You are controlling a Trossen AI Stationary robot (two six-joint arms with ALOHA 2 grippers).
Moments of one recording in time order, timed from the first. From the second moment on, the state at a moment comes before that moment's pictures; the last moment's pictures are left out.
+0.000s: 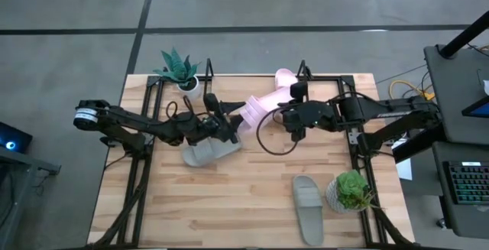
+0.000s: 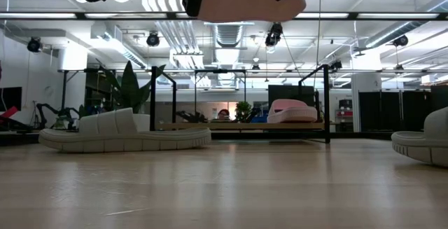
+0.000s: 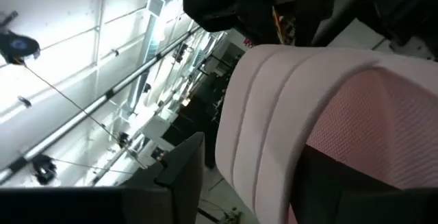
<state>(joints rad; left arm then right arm) -0.06 1.40 0.78 0.87 -0.51 1.10 0.10 1.30 1.32 -0.70 0.59 -0.55</state>
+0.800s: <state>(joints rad) -0.07 1.41 0.82 0.84 -0.70 1.16 0.05 1.30 1.32 -0.68 0.58 -0.46</state>
